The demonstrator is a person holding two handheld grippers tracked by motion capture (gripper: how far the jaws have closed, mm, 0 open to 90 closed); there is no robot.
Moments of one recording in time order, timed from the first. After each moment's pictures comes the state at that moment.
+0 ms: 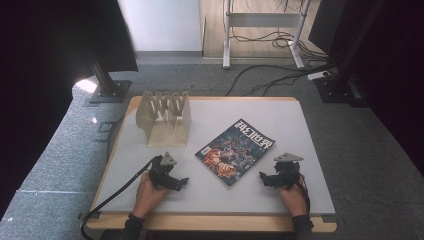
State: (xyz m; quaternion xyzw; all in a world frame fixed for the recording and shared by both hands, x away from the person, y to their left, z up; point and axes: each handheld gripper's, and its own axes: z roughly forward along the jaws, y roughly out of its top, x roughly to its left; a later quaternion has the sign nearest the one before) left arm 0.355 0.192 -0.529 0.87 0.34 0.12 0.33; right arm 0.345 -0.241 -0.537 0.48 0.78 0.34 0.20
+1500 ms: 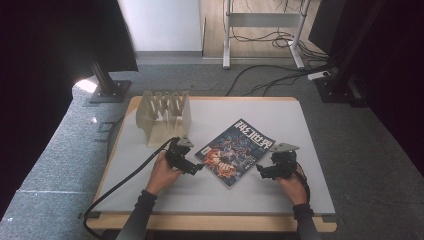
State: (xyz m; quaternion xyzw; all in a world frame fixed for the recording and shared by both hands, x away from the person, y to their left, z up) left arm 0.401 0.135 -0.484 0.89 0.28 0.09 0.34; right arm 0.367 -0.230 -0.509 0.43 0.81 0.34 0.21
